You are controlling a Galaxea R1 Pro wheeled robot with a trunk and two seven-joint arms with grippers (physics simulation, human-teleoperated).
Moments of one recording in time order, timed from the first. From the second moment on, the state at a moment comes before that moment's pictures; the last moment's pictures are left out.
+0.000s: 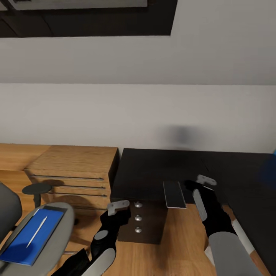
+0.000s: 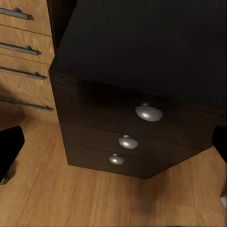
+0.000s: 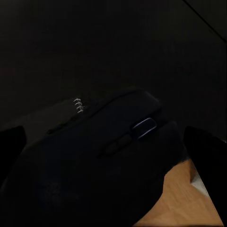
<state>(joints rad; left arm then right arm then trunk) -0.39 0.13 -0.85 -1.53 0.85 0.27 0.94 -0.65 0.04 -0.19 -1.02 -0.17 0.52 -0.31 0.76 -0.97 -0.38</state>
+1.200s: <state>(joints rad) -0.38 0.17 -0.88 -1.58 0.86 0.27 0.94 -0.65 0.04 -0.24 -1.02 -0.16 0.52 -0.31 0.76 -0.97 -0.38</state>
